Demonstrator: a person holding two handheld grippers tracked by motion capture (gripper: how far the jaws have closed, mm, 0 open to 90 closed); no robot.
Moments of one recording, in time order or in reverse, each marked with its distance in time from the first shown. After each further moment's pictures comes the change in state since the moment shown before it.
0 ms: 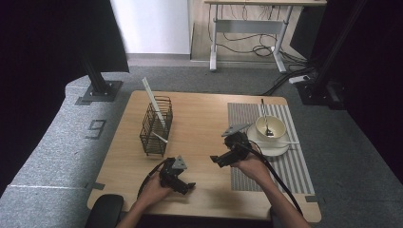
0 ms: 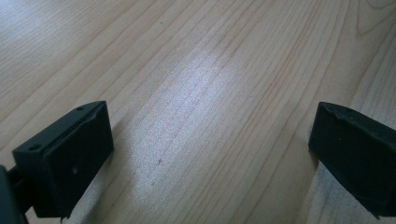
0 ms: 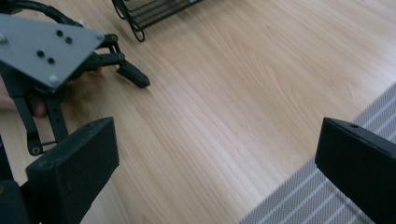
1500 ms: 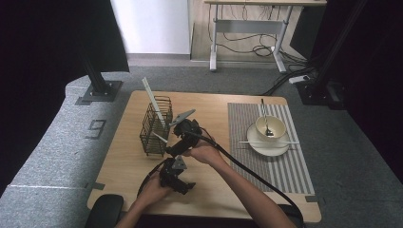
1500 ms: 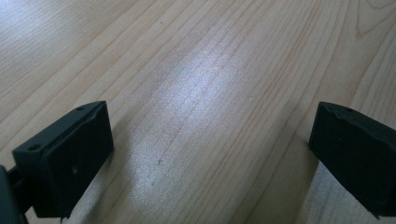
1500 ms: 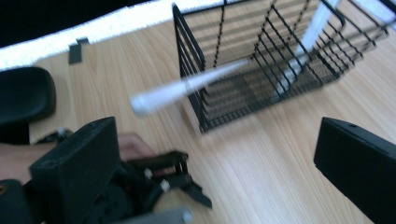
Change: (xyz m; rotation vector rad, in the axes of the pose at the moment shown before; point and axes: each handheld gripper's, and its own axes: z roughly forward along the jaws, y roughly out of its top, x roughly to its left) left arm 0.000 0.000 0.000 -0.001 -0.006 -0.003; right arm 0.064 0.106 0.080 -0.035 0.141 -0.153
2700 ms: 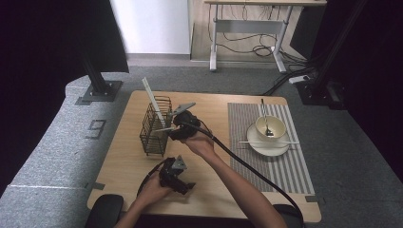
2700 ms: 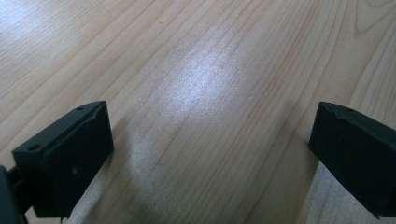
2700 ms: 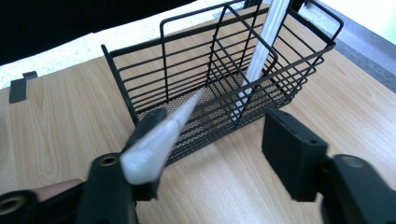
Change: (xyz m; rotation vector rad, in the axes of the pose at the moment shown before) left arm 0.001 0.000 0.000 -0.002 -0.003 0.008; right arm -0.027 0.010 0.016 -0.074 -0.127 0.046
